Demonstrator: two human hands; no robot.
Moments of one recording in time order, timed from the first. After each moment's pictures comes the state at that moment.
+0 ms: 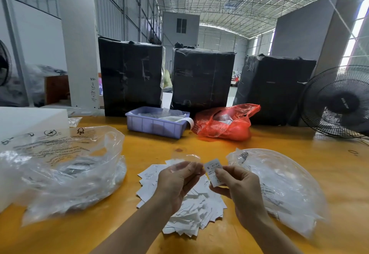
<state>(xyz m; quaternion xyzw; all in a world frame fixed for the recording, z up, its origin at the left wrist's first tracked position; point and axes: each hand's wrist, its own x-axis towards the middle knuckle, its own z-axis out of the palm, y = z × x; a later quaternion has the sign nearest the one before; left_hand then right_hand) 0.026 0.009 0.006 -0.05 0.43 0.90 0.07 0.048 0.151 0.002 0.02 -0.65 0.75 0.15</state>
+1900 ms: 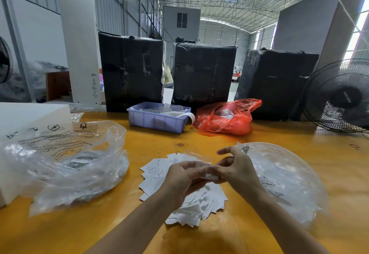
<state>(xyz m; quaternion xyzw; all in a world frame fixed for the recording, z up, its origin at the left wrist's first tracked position) 0.028 0.011 -0.002 0.02 0.56 0.83 0.10 0.030 0.161 0.016 0.09 -0.81 0.56 0.14</state>
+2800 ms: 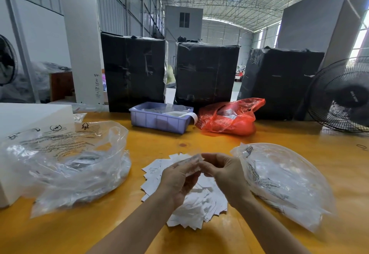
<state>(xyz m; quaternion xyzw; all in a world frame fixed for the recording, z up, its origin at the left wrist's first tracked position) 0.017 0.007 -0.006 -0.10 0.45 0.88 0.06 0.027 0.129 0.005 0.11 -0.73 0.66 0.13</state>
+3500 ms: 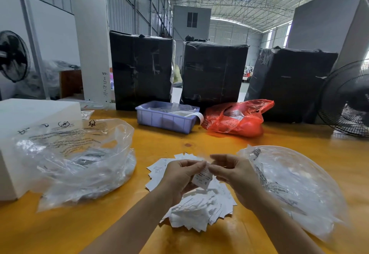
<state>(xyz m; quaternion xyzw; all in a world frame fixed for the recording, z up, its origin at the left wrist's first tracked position) 0.015 -0.004 -0.003 -0.02 0.58 0.81 0.08 0.016 0.147 0.007 0.08 -0.74 0.67 0.03</state>
